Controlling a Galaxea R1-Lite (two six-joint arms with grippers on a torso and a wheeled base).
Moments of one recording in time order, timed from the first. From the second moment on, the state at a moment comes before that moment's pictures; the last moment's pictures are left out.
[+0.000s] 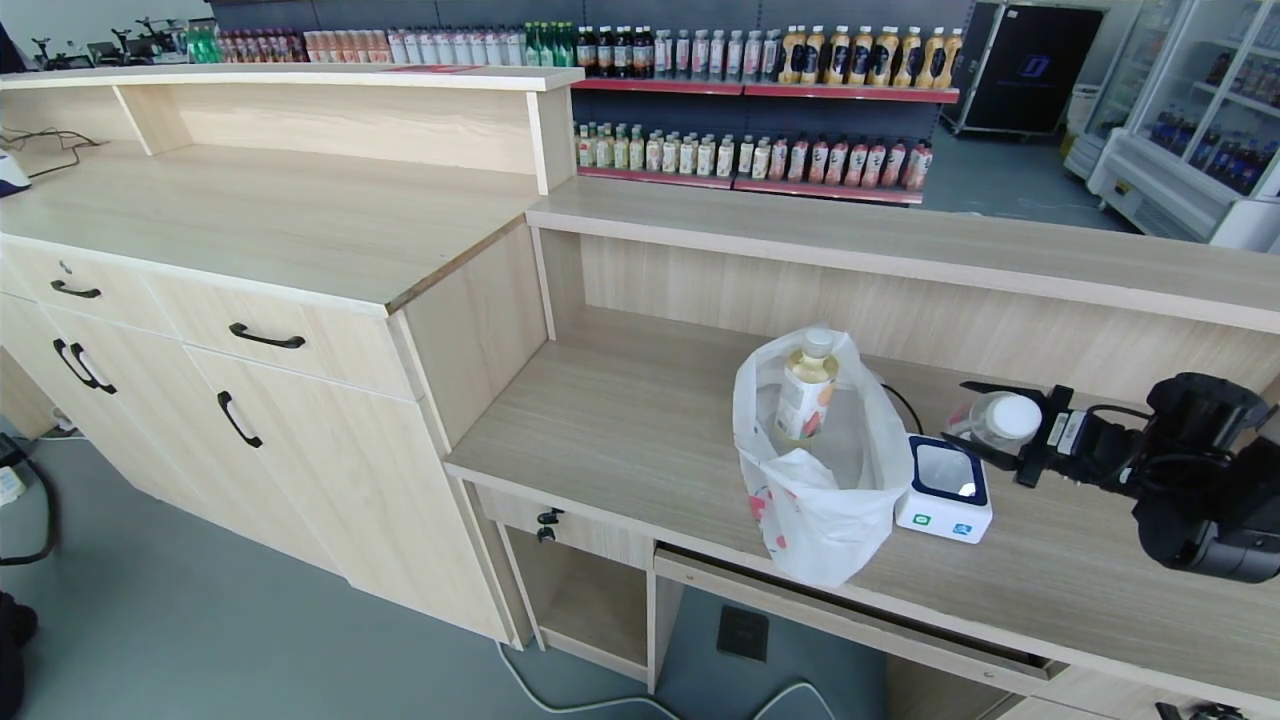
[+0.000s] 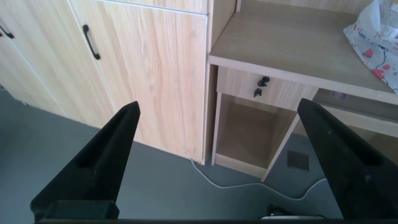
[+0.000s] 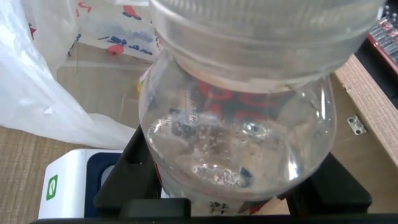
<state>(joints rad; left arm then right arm) 0.00 0.00 0.00 0.00 0.00 0.00 -0.30 2.31 -0.94 -1.39 1.17 -0.99</state>
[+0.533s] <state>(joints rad) 0.00 0.00 0.00 0.00 0.00 0.00 -0.27 2.33 -0.99 -1.39 1.17 -0.99</state>
